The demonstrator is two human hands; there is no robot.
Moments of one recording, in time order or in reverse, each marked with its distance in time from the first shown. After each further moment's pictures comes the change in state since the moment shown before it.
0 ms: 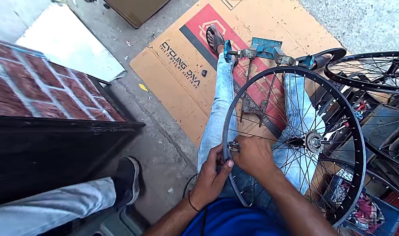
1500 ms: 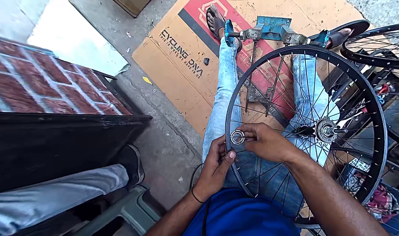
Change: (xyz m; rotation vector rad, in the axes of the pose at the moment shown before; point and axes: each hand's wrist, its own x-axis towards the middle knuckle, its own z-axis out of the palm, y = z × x) left_hand -0.003 0.007 0.000 -0.187 -0.038 -0.068; right_hand 0.014 0.038 -0.021 0.819 -0.502 0.012
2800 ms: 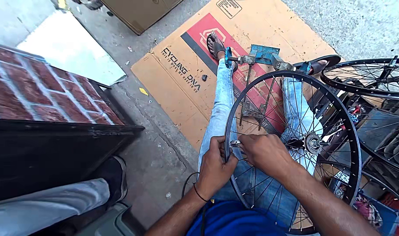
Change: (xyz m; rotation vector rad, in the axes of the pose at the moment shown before) left_hand 0.036 0.017 0.008 0.517 0.233 -0.057; right_hand -0.014 -0.013 0.006 -1.088 0.455 -0.447
